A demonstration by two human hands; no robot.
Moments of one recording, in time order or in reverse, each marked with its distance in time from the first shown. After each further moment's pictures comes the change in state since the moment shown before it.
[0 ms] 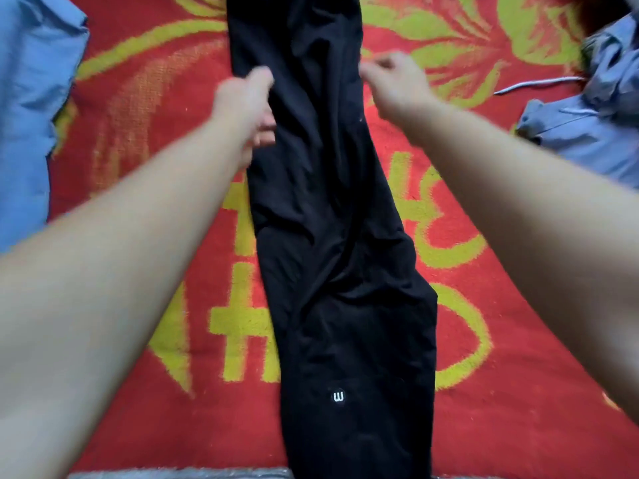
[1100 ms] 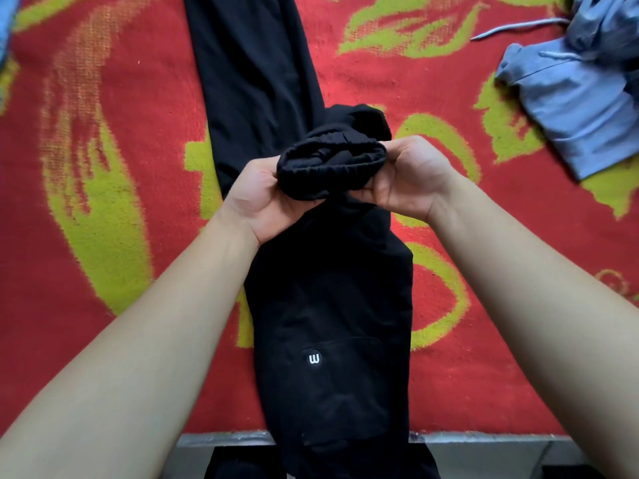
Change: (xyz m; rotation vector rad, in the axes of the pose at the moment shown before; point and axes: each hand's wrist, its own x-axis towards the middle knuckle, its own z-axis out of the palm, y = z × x) left_hand -0.126 -0.092 0.056 -0.766 -0.887 -0.295; right_hand -0.128 0.091 -0.013 1.032 -0.561 0.508
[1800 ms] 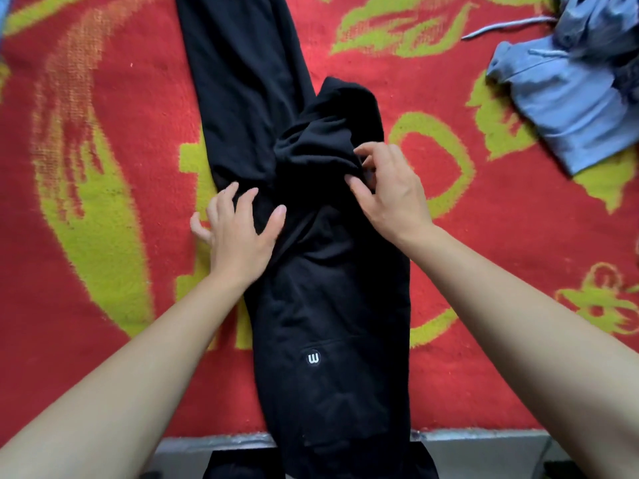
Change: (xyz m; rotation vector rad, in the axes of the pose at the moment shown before) left_hand -0.029 -0.054 -0.072 1.778 0.833 0.411; right_hand 0.004 0.059 -0.015 -1.346 0.672 -0.792
